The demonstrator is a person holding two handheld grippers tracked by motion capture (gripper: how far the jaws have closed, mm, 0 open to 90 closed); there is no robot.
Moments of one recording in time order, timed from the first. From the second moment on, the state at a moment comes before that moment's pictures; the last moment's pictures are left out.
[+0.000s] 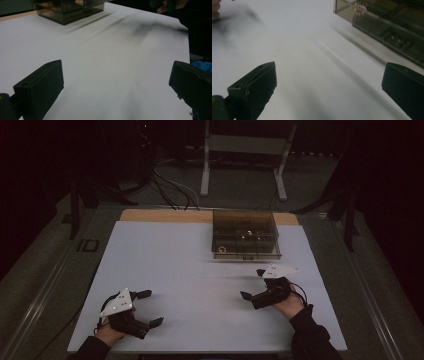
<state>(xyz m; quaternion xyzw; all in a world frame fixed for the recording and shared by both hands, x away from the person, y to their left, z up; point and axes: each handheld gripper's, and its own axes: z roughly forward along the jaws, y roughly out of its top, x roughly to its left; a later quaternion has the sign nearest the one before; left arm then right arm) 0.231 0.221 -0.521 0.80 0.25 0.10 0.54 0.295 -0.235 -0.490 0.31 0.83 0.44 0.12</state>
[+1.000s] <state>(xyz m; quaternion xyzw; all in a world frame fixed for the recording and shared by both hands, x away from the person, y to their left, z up) 0.232 0.221 -0.522 0.80 0.25 0.10 0.53 0.257 -0.300 -0.525 0.38 0.81 0.41 0.16</state>
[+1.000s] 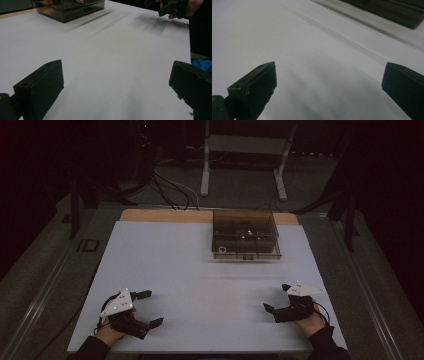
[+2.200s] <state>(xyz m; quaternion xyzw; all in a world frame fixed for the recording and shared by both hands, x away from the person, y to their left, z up) 0.231 0.221 -0.523 0.81 0.26 0.10 0.53 0.252 -0.292 -0.540 0.41 0.81 0.38 0.15</state>
